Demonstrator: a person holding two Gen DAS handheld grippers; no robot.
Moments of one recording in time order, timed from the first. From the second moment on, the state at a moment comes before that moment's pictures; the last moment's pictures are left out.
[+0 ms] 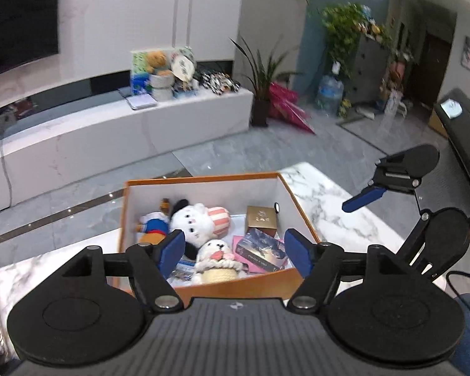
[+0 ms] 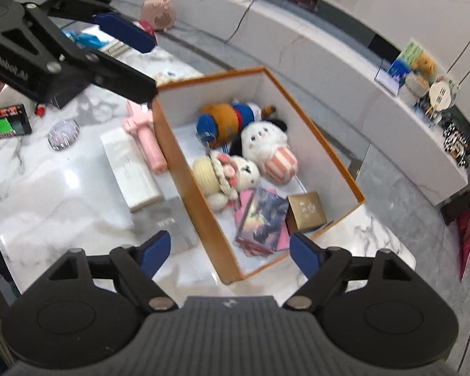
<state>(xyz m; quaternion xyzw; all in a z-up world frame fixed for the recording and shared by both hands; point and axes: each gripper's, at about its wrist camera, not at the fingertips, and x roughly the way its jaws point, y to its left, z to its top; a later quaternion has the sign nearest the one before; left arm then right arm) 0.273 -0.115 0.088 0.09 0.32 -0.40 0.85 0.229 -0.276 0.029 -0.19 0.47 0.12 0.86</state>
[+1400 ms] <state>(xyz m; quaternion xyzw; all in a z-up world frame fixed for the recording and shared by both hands) 0.237 0.061 -0.113 0.11 0.36 -0.14 0.92 0.257 -0.142 -0.122 -0.18 0.37 0.22 0.89</state>
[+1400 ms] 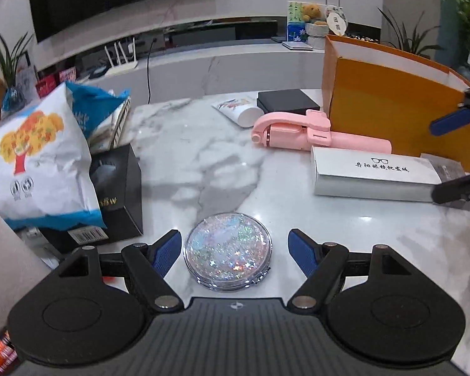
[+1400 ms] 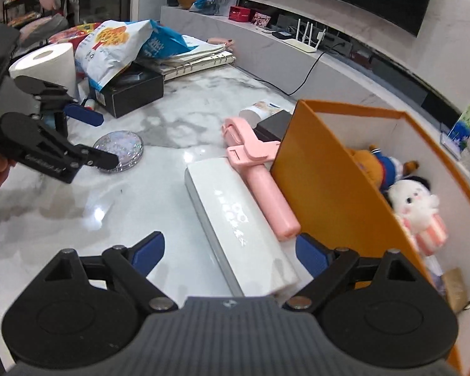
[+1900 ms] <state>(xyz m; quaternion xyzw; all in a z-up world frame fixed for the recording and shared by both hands) 0.253 0.065 -0.135 0.08 0.40 -0.14 0.90 0.293 -0.142 -0.155 -0.16 0.38 0.23 0.88</state>
